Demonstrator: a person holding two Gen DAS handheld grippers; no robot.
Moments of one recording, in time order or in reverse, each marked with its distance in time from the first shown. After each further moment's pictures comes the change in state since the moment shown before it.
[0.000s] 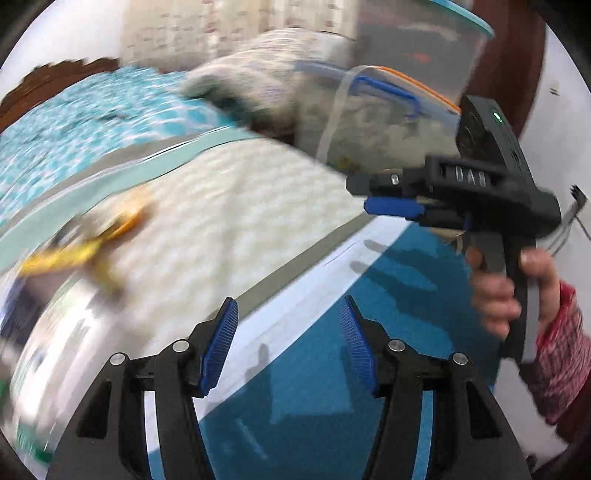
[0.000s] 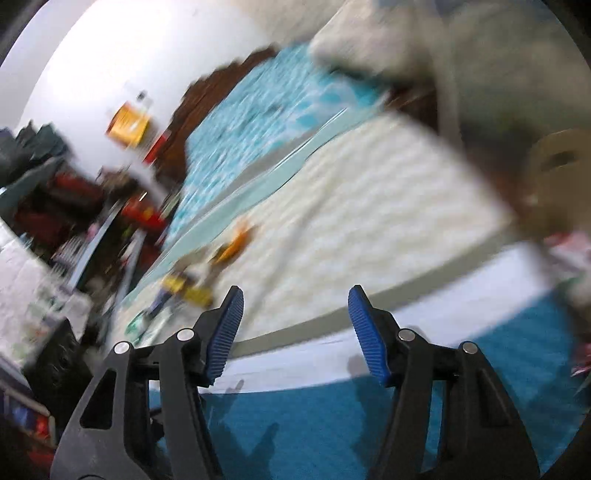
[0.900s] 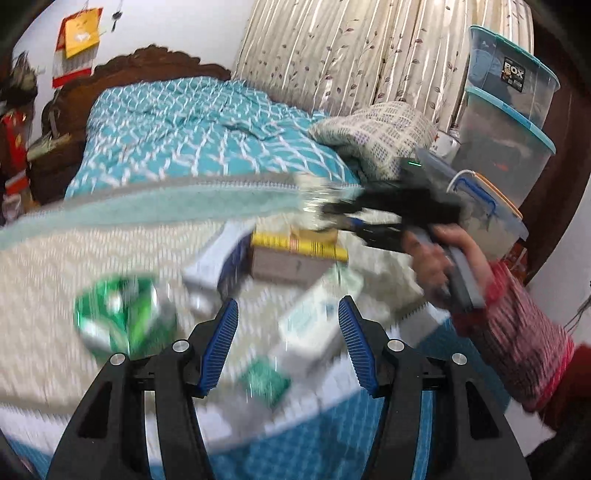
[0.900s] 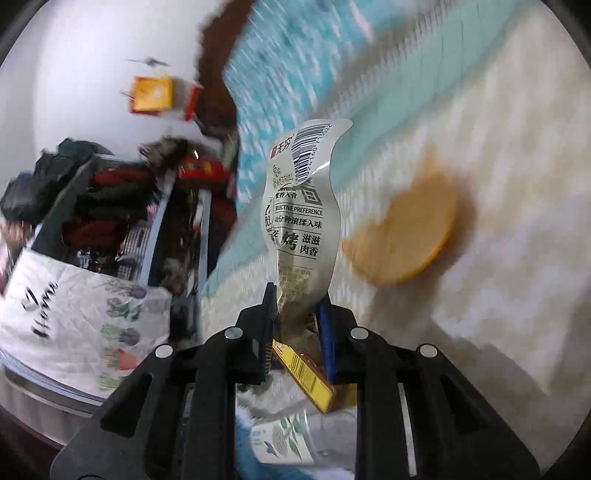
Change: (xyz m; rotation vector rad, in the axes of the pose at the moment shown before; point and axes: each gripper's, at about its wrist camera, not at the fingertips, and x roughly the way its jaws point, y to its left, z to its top) left arm -0.154 0.166 -0.035 -0.254 -0.190 0.169; right arm 0.208 0.116 0.058 0.160 0.239 0.283
